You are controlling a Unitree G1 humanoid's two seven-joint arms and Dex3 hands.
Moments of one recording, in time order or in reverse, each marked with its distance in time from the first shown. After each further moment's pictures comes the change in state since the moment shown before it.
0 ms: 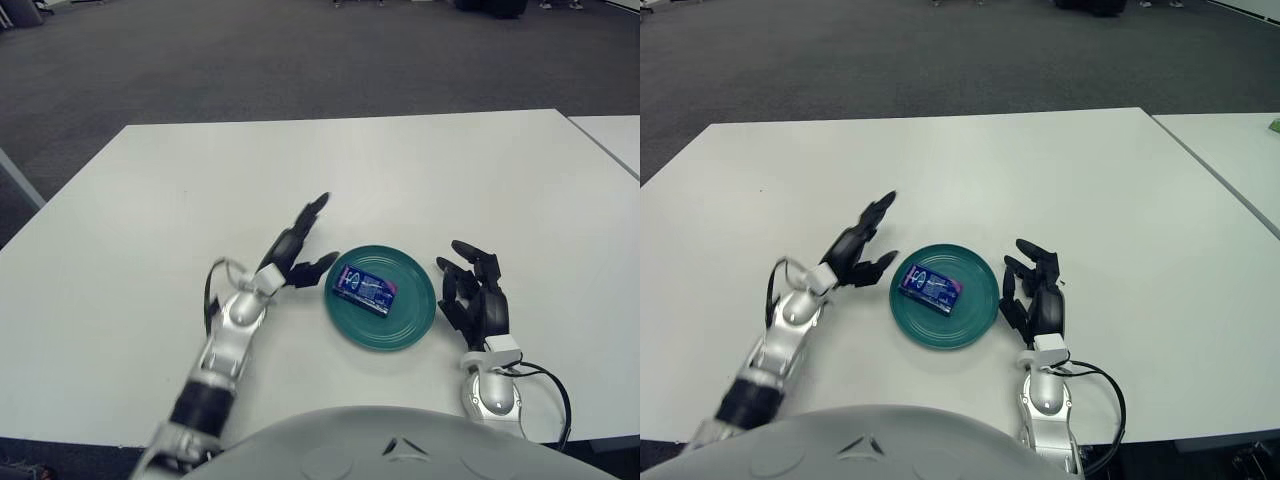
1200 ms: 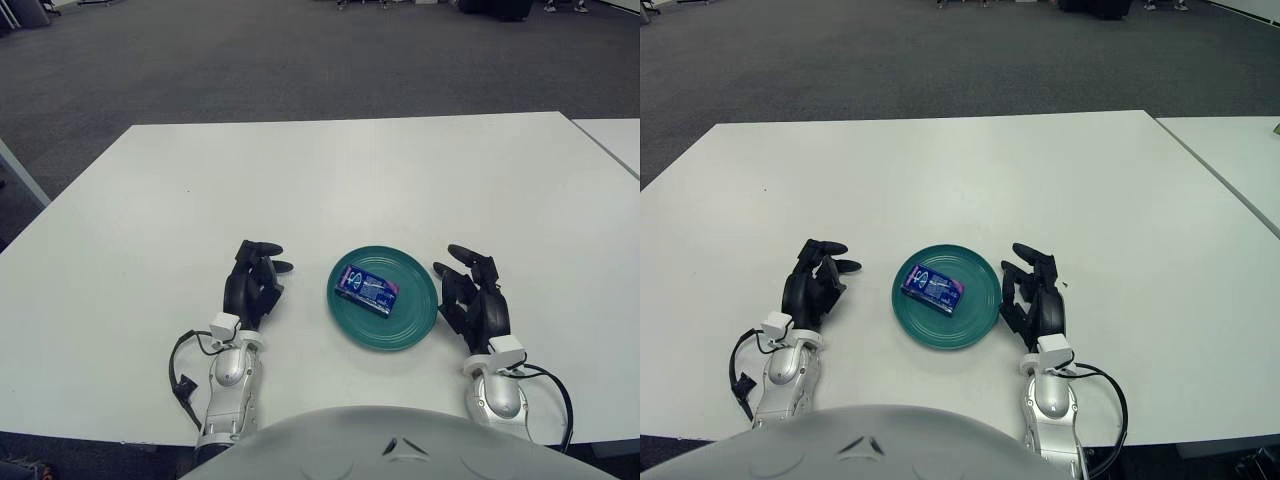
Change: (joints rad) left arm 0.156 -0.163 0.093 0.062 -0.114 -0.168 0.153; right arm 0.016 -0.015 -0.021 -0.053 0.022 0.076 0.062
